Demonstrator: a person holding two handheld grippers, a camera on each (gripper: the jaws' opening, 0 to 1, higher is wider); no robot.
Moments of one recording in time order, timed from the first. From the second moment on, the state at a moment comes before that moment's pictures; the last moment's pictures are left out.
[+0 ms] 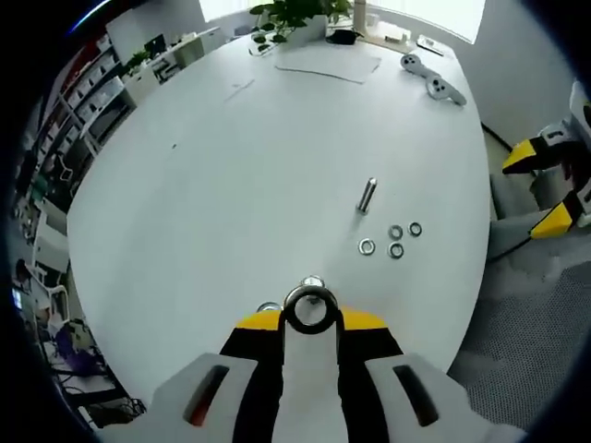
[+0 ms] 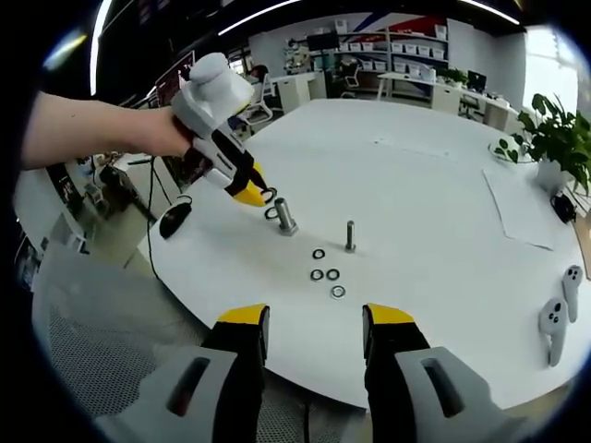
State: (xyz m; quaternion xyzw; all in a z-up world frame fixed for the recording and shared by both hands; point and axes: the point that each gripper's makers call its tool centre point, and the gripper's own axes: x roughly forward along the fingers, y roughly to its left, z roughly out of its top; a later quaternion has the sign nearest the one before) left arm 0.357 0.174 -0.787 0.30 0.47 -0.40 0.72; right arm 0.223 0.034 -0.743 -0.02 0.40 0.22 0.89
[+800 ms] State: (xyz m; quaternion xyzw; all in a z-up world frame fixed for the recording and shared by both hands) left arm 0.361 0.164 -0.803 0.31 0.49 -0.41 0.70; right arm 0.223 0.034 -0.743 -0.02 0.40 0.22 0.89
